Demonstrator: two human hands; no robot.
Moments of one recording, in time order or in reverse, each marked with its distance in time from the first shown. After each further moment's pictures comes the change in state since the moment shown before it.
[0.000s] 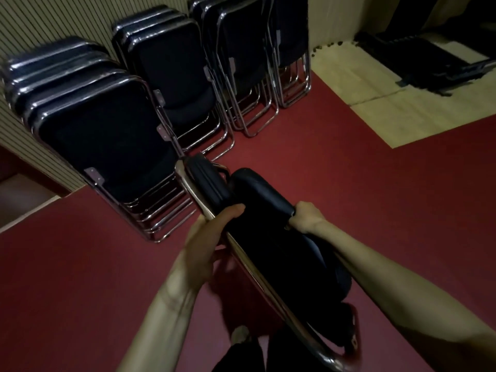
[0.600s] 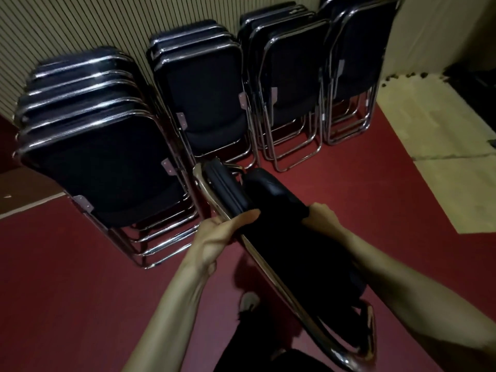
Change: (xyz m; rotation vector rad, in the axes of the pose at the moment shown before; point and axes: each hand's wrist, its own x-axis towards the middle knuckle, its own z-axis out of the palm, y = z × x) left_hand 0.294 0.156 0.112 -0.082 0.277 0.000; right_hand 0.337 -0.050 -0.213 -0.163 -0.005 -0.257
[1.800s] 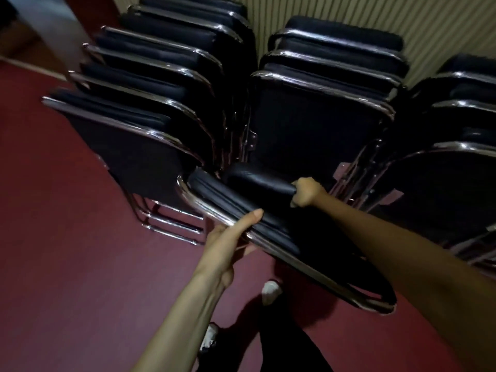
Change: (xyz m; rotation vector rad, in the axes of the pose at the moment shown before) left_hand 0.398 0.207 0.045 -0.764 0.690 -0.135; right_hand 0.536 -0.310 -0.113 -0.690 -0.499 -0.720
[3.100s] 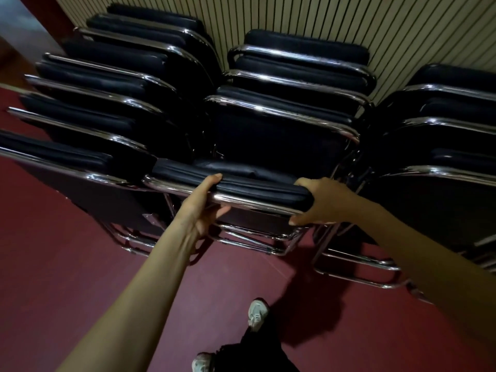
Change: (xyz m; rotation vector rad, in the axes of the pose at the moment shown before) left_hand 0.155 0.068 0.093 -0.062 0.079 -0.006; right_hand -0.027 0.107 -0.108 0.009 0.047 -0.248
